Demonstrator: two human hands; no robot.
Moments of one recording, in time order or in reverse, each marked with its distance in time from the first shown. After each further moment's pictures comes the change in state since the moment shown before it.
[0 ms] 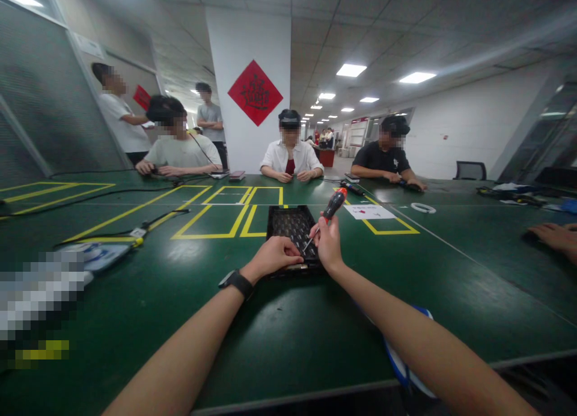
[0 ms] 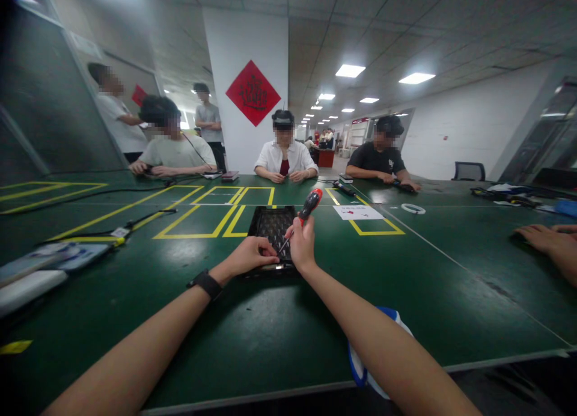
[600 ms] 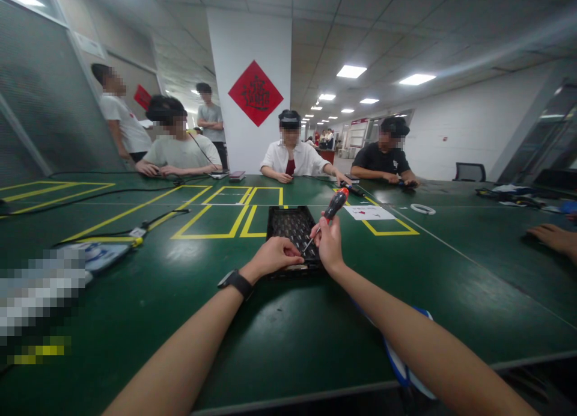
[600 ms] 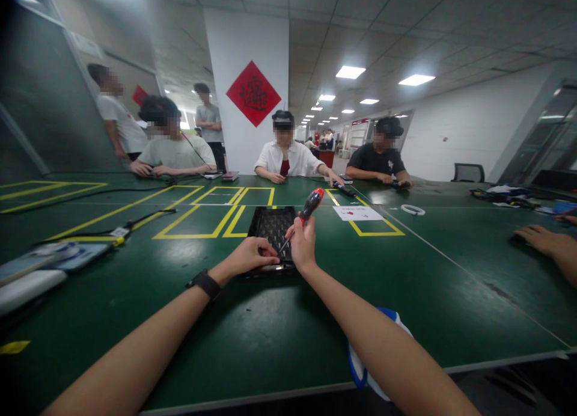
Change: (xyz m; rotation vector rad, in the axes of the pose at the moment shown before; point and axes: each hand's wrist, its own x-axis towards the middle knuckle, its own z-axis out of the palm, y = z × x) left_hand 0.000 0.002 -0.002 -0.006 0.012 -0.021; right_hand 0.000 -0.004 -0.001 0.005 -0.002 -0.002
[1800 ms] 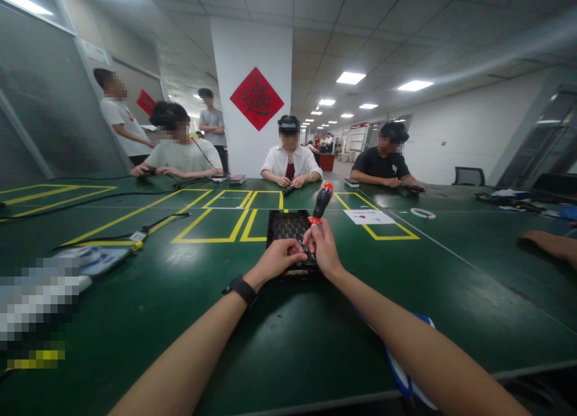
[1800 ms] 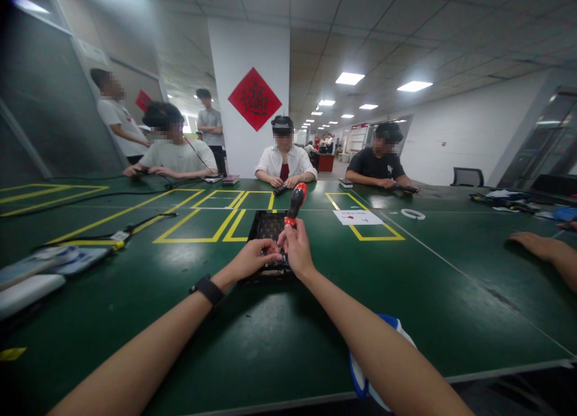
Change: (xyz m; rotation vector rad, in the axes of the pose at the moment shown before) left_hand 0.006 0.007 0.005 -0.106 0.071 0.086; right_hand -0.004 -0.009 0.005 0.065 -0.252 0.024
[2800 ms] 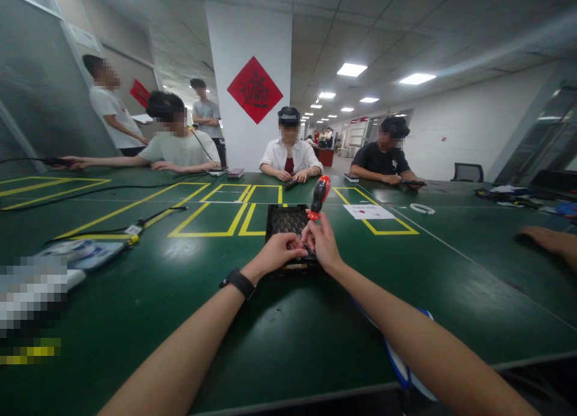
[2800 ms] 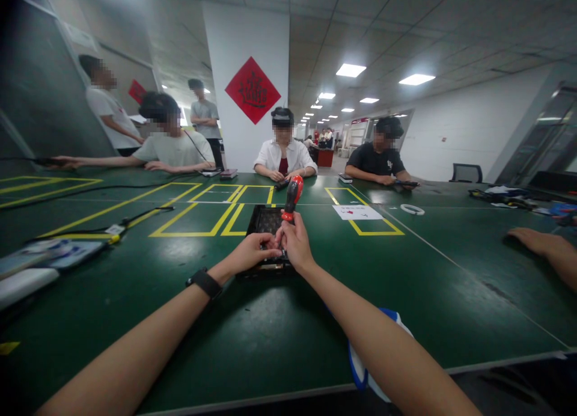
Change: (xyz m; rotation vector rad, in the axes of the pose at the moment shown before) left_hand 0.000 0.002 0.000 -0.123 -0.039 -0.027; right_hand 0.000 -0.001 -0.001 0.039 -0.077 0.026
